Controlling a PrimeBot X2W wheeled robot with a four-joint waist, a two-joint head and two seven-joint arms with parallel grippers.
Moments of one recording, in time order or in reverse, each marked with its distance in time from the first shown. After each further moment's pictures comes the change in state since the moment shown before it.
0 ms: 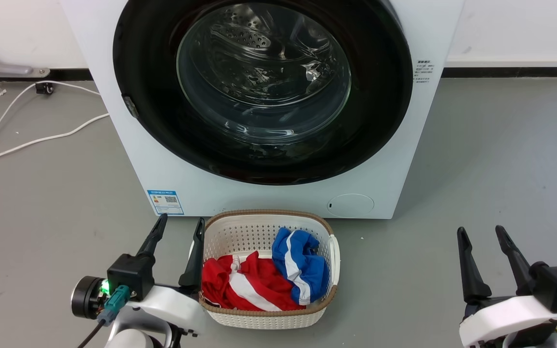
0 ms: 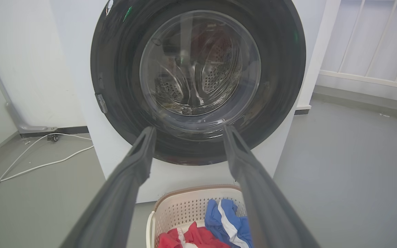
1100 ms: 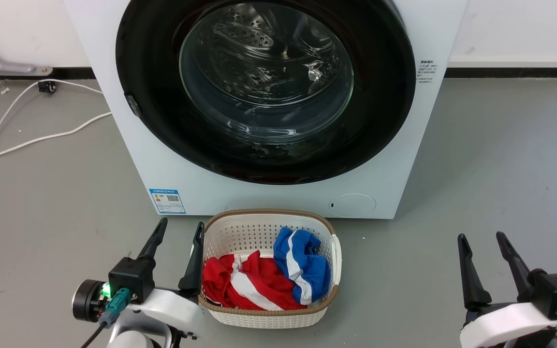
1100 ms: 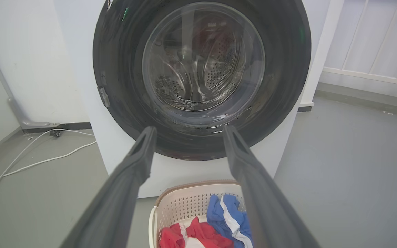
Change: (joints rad) left arm -0.003 -0.027 0.037 0.053 0.044 -0.037 -0.029; right arm 0.014 0.000 -0.007 0.020 -0.036 0.000 -0.033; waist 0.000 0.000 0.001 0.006
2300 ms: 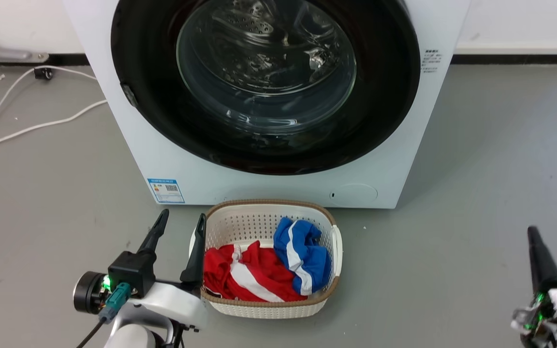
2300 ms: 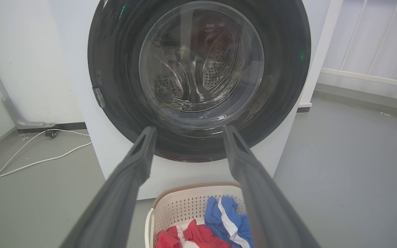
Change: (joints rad) left arm -0.010 -0.018 0.016 -0.015 0.013 -0.012 0.000; right arm -0.083 0.002 -0.174 0.134 1.206 0.000 0.193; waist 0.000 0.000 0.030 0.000
